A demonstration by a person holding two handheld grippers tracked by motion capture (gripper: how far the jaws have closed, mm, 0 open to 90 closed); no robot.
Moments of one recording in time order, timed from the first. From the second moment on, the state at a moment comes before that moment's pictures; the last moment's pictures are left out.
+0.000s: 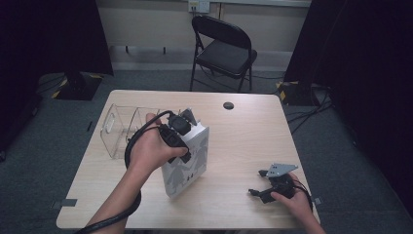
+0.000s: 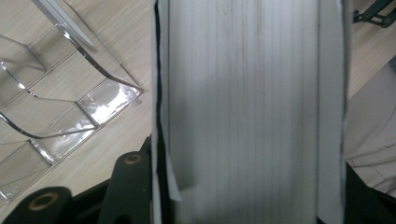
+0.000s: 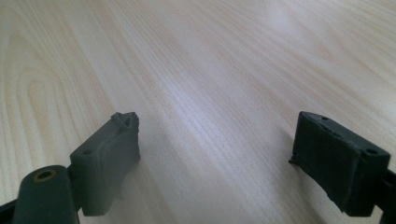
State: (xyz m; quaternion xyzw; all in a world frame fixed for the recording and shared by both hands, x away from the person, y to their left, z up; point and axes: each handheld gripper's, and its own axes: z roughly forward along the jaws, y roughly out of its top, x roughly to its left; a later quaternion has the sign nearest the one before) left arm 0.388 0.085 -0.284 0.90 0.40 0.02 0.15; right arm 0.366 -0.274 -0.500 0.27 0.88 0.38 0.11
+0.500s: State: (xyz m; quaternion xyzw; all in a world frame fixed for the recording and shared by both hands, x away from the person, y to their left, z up) left arm 0.383 0.097 -0.284 0.90 0.41 0.01 0.16; right arm 0.366 -0.274 -0.500 0.27 0.88 0.38 0.11
